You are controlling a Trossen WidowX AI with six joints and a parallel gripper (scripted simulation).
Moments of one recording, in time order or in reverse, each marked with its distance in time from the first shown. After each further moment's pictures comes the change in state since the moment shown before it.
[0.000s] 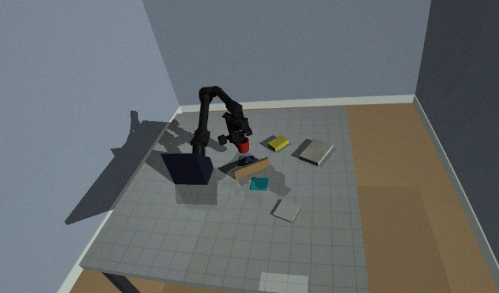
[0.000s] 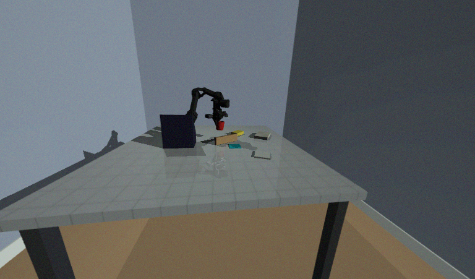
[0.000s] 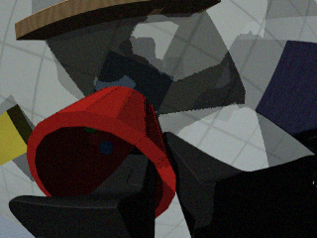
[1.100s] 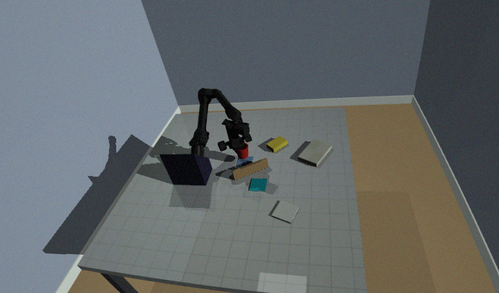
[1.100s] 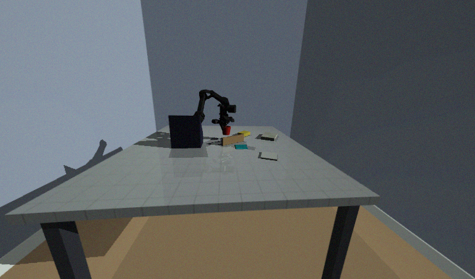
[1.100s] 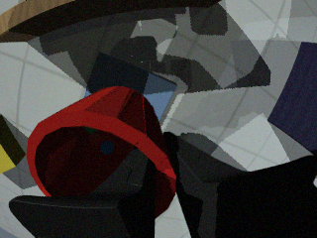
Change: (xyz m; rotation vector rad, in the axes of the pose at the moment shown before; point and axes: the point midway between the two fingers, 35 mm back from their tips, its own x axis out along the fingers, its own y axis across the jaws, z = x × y) arm 0.038 -0.002 0.000 0.001 -0.007 -0.006
